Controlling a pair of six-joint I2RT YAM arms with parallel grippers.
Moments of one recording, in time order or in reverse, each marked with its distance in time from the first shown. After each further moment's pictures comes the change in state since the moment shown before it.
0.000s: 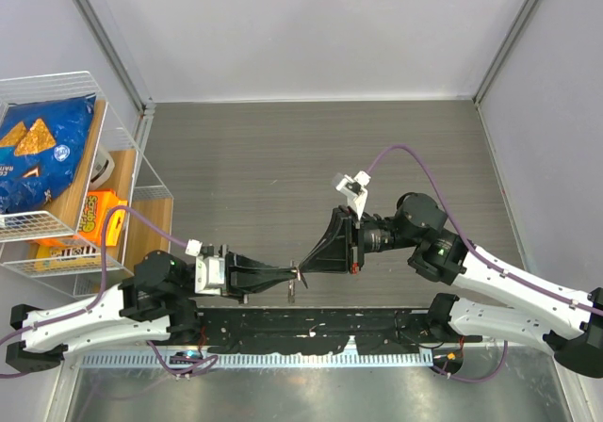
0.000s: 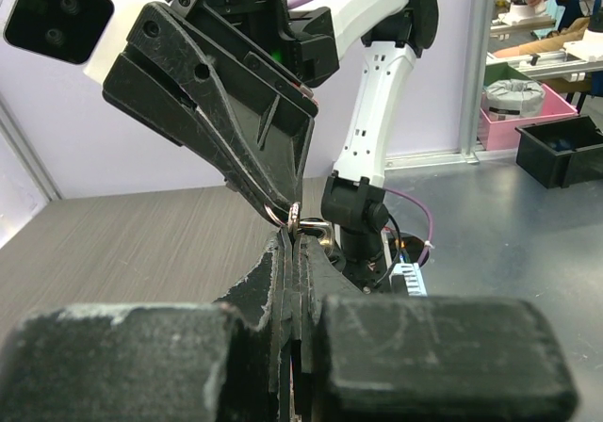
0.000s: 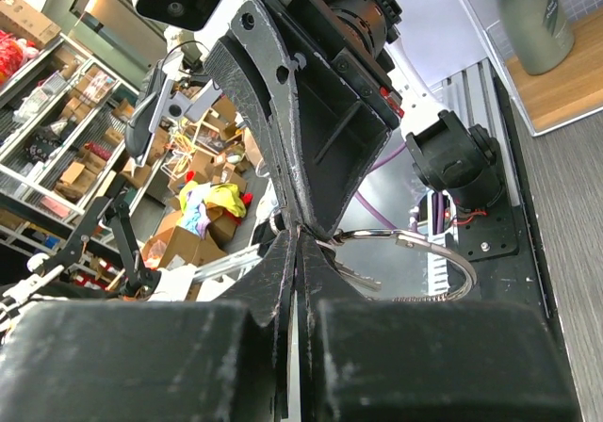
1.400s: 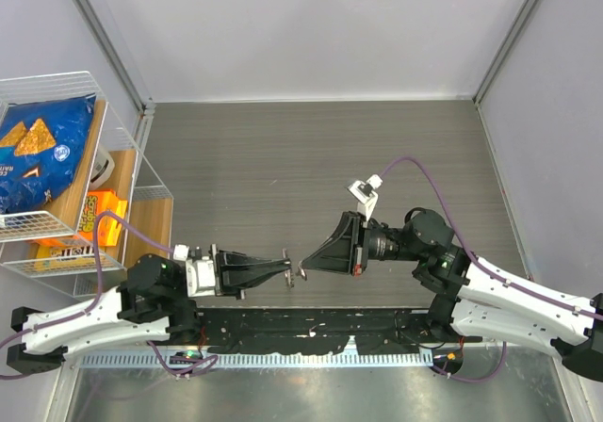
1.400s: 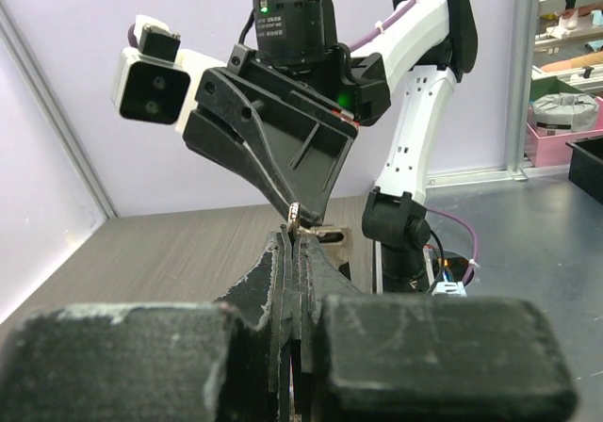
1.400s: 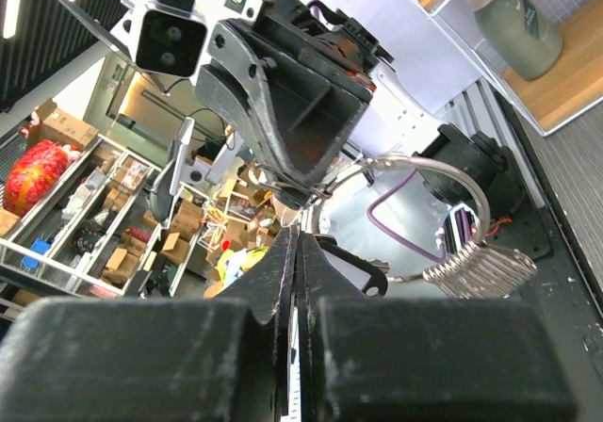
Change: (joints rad) left arm -0.001 -0.052 -0.031 0.053 -0.064 0.066; right arm 0.035 -0.090 -0.139 0.093 0.197 0.194
